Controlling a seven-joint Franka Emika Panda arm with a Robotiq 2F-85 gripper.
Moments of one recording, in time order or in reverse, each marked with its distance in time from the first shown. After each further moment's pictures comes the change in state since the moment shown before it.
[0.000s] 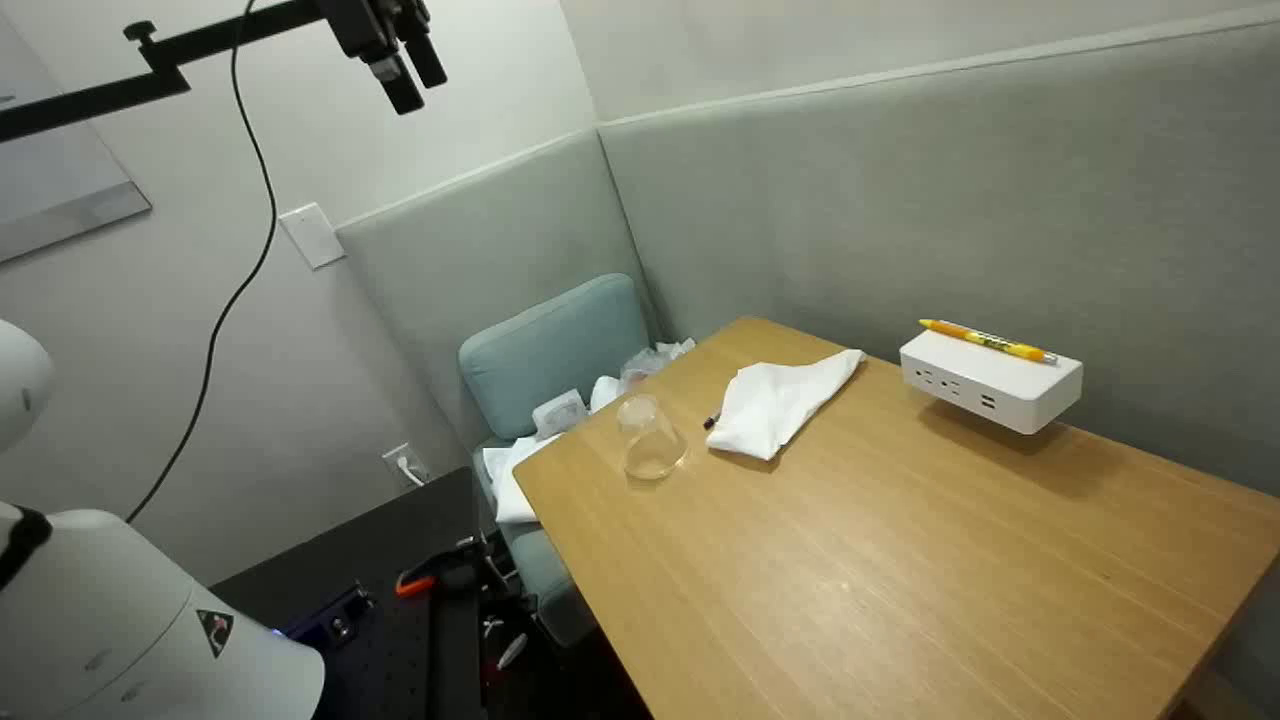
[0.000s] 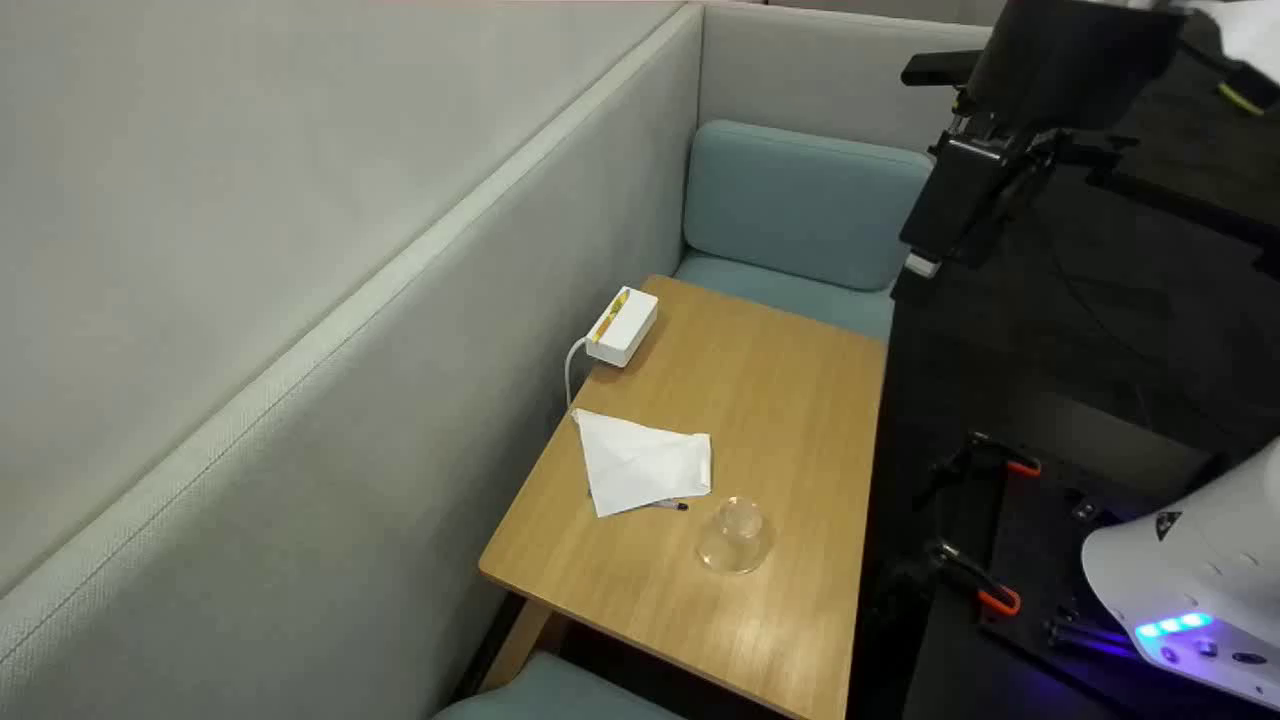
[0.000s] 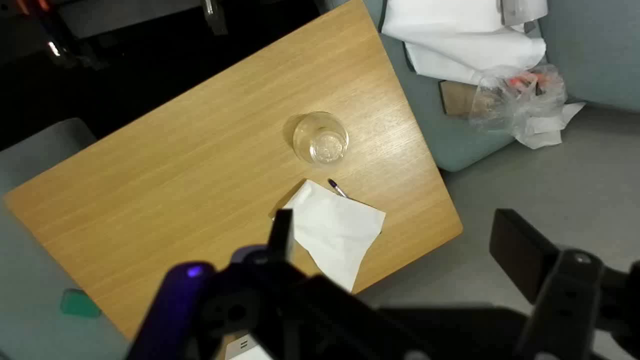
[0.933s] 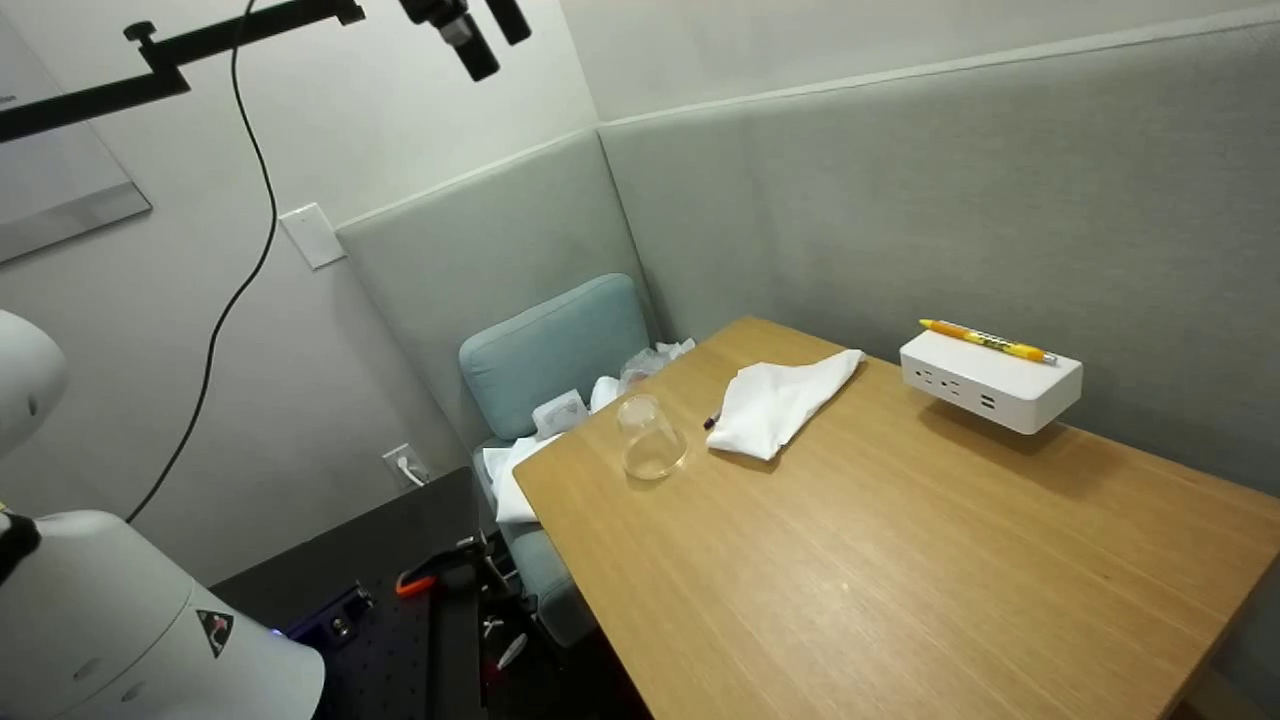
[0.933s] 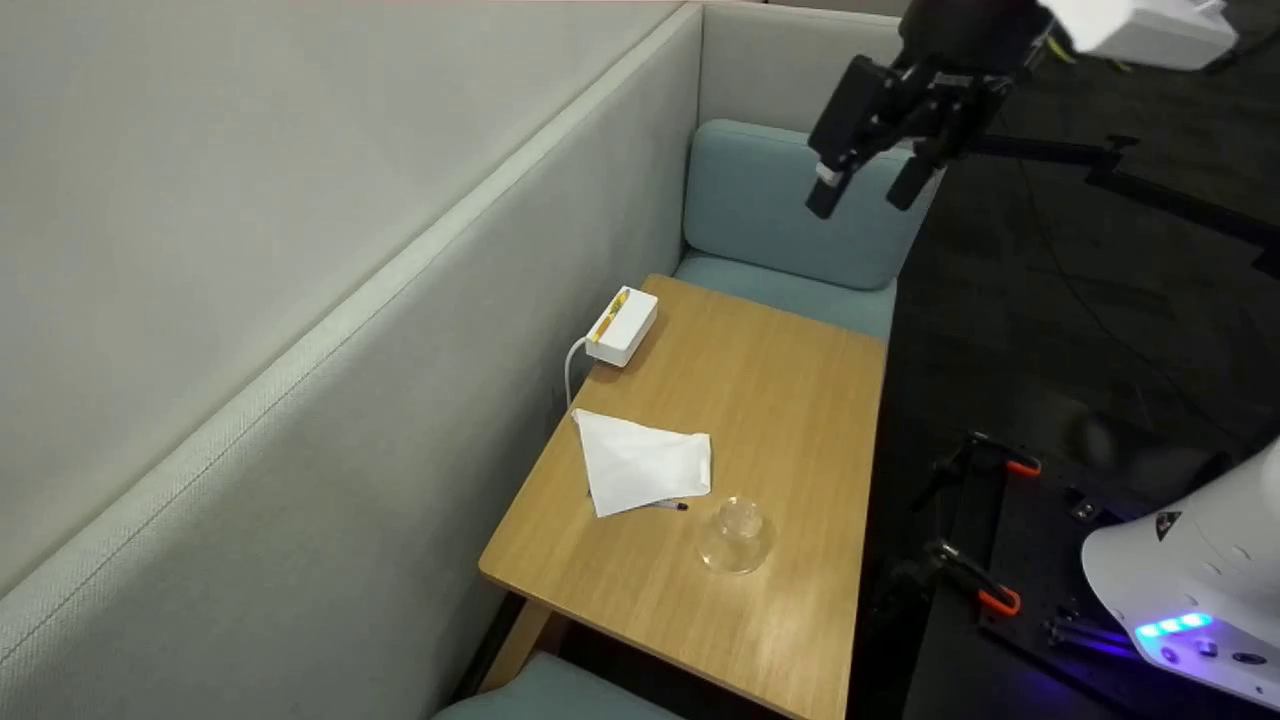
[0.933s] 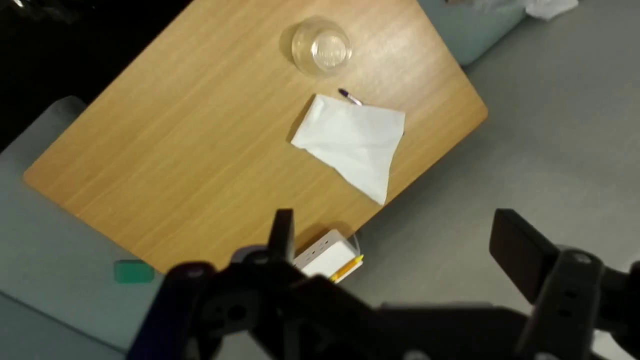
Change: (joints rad) arm -0.115 0.078 -0.009 0.034 -0.044 0.173 0.118
